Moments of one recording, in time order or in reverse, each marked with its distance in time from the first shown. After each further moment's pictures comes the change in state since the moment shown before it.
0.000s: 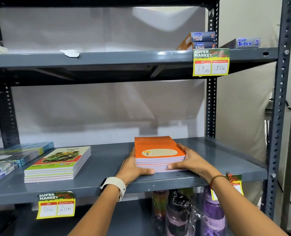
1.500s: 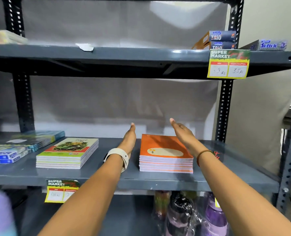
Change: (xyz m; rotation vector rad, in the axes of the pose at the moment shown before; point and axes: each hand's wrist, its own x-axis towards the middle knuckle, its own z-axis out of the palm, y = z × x) left_hand 0.059 0.033 -0.031 -0.430 0.222 -0.251; right_hand 0.049 -0.086 0.004 0.186 0.177 0.064
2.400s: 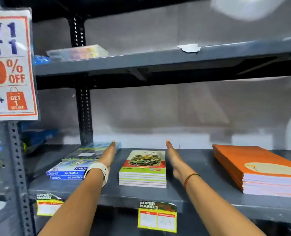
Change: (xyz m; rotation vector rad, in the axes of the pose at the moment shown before) left_hand 0.049 -0.024 -0.348 0.036 0.370 -0.073; right_hand -0.009 -0.074 0.320 0.423 -0.233 0.347
